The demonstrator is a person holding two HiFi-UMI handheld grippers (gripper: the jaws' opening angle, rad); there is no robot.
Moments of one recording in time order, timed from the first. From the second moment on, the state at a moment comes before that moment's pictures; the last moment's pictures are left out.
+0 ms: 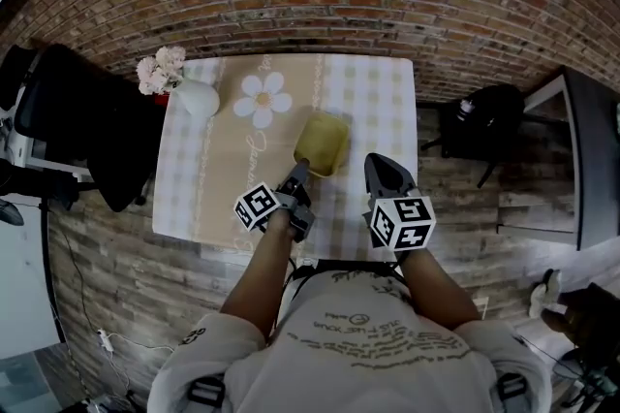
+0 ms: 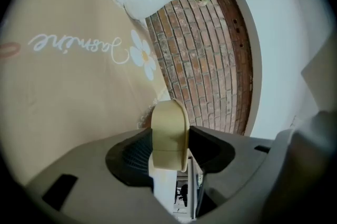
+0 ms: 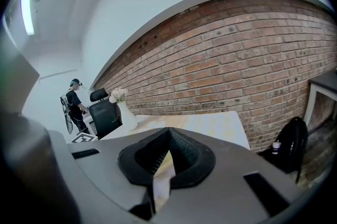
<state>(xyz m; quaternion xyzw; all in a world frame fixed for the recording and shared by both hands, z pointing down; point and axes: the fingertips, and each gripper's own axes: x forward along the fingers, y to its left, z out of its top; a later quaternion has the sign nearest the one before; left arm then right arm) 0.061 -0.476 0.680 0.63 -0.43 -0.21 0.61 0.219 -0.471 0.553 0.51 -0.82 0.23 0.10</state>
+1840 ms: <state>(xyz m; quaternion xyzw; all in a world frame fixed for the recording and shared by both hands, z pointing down) 0.016 -0.430 0.478 0.75 -0.64 0.06 0.15 0.122 -0.452 0.469 0.43 -0.89 0.12 0.03</state>
